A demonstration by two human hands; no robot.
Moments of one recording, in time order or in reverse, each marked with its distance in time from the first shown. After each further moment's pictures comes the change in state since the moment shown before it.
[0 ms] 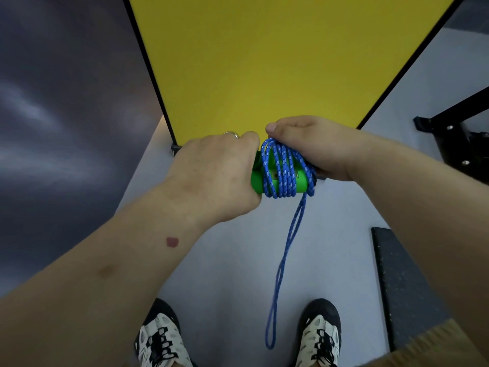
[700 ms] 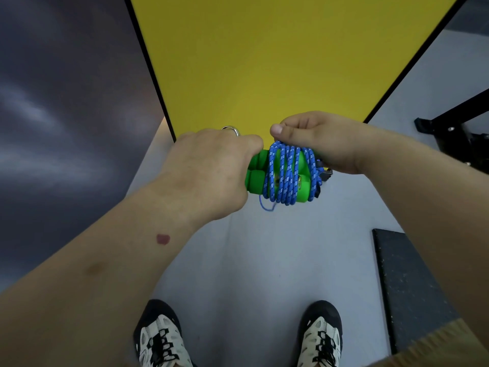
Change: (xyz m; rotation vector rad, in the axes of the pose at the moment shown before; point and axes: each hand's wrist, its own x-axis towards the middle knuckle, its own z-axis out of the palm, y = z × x) left_hand 0.001 -0.009 -0.012 0.102 -0.015 0.055; right_hand 0.018 0.015 -0.021 -0.026 -0.134 -0.122
